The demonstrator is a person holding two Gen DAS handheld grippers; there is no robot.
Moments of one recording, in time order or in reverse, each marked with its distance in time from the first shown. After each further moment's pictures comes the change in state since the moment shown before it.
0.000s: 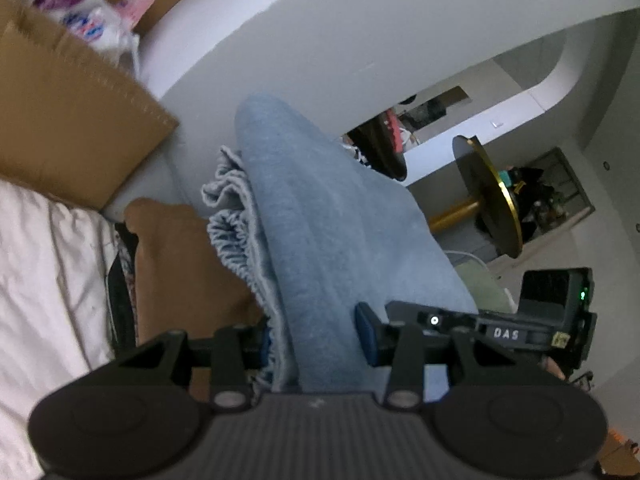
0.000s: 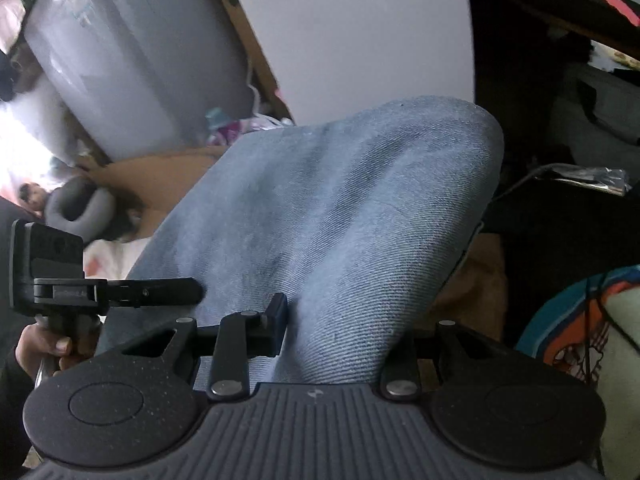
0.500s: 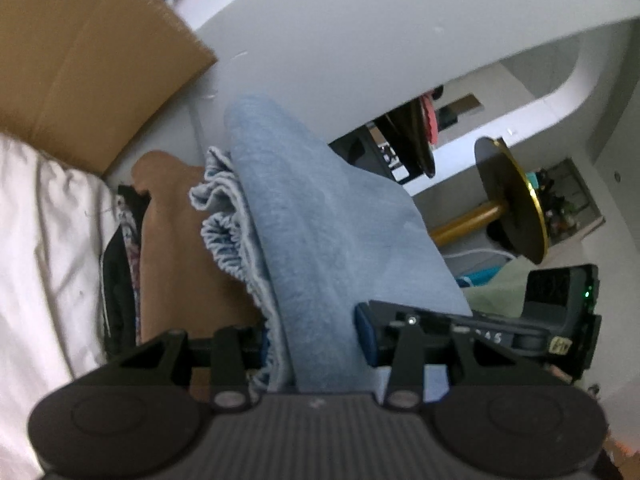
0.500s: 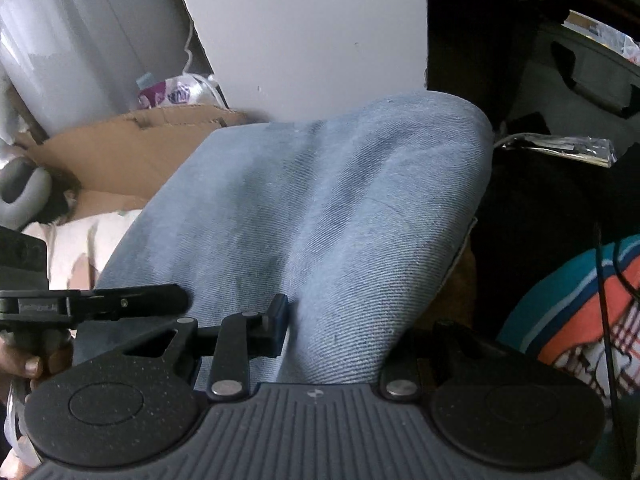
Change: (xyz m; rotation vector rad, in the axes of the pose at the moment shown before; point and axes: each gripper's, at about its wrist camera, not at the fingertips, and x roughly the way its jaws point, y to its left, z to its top) left arm 0.058 0.047 -0.023 -0.040 -0.036 0.007; right arm 0.082 -0.041 -0.021 -0.038 0.037 -0.131
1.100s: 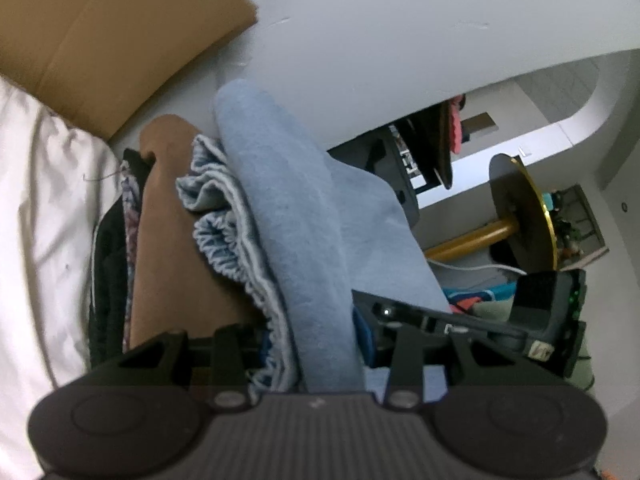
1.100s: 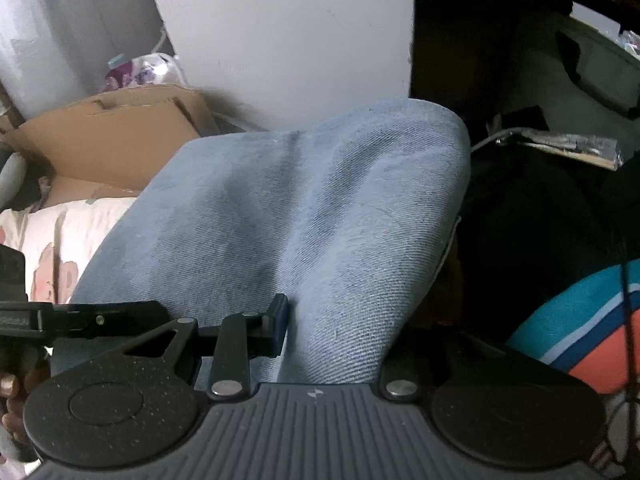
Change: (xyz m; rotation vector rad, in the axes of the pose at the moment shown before) left arm 0.033 0.023 -0.010 -0.080 -0.010 0.015; right arm 0.043 -0.026 0.000 -0.012 0.015 -0.047
